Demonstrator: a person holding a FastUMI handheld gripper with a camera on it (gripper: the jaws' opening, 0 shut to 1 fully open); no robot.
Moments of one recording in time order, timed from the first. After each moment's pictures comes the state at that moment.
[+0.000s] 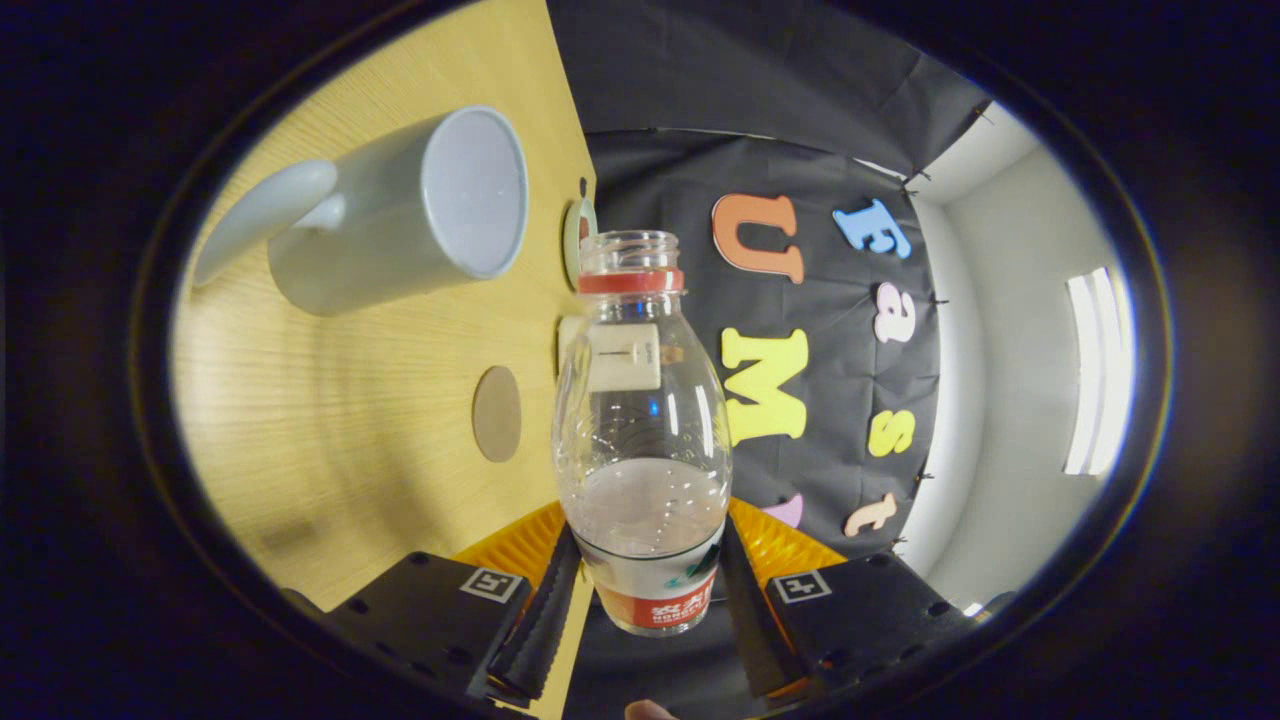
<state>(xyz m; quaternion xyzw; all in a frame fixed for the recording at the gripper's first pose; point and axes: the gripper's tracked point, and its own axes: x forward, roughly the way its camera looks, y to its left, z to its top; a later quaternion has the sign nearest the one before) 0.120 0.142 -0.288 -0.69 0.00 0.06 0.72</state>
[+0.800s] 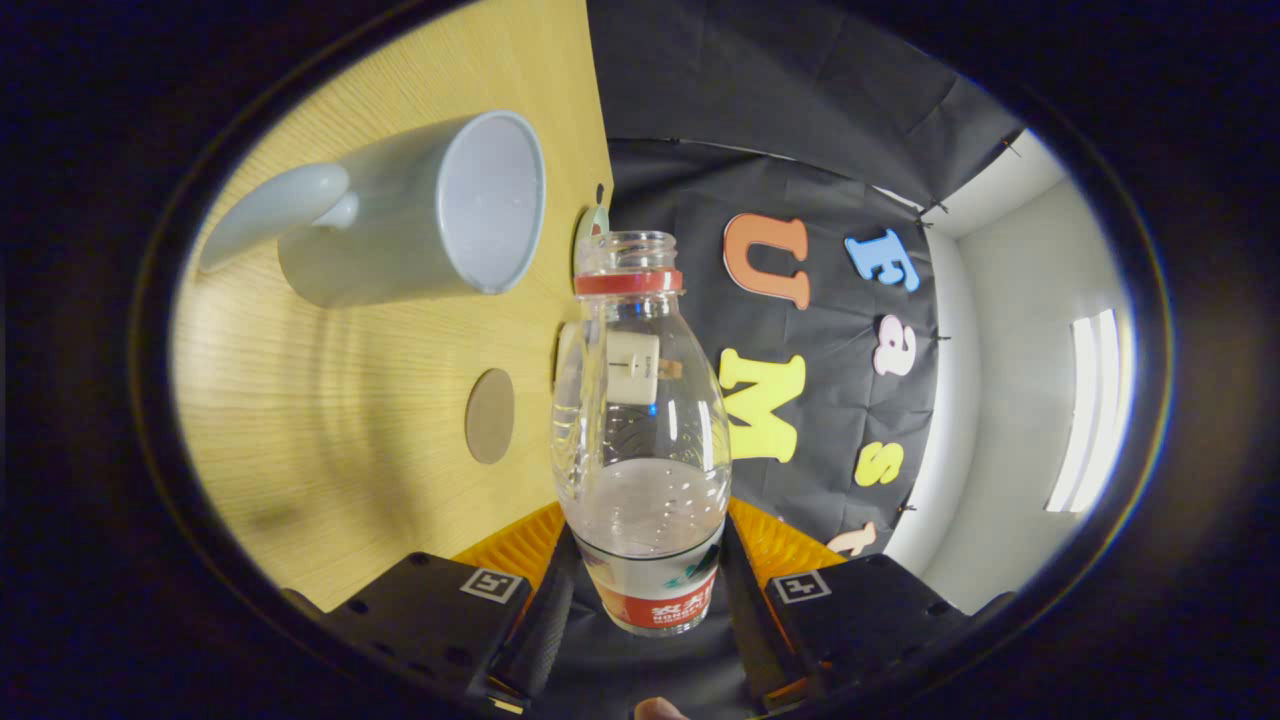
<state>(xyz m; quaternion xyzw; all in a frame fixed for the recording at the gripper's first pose) 0.125 0.155 -0.279 -0.72 -0.01 0.07 0.69</state>
